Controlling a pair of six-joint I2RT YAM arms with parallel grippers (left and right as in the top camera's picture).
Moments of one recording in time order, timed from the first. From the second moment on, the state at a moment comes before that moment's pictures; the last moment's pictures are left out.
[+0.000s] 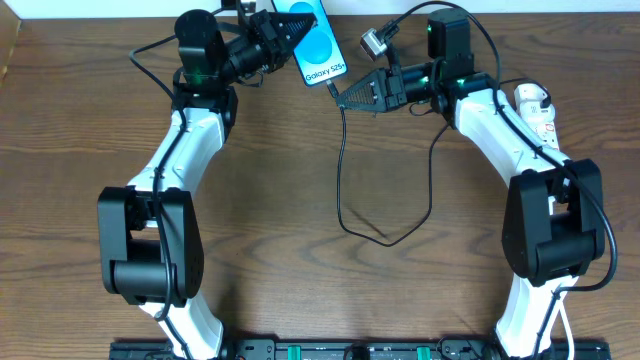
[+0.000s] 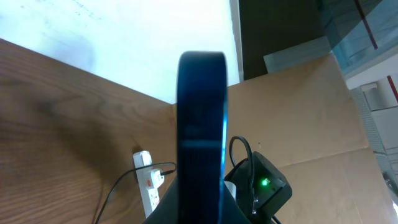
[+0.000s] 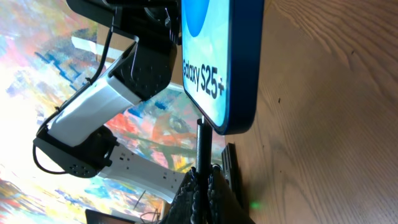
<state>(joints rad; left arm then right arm) -0.09 1.90 1.36 0.54 0.93 -1.21 0.25 2.04 1.54 -0.04 -1.53 0.63</state>
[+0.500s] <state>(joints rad) -0.09 1.90 1.36 0.54 0.94 -1.21 0.25 2.04 1.52 -0.07 -1.53 0.59</state>
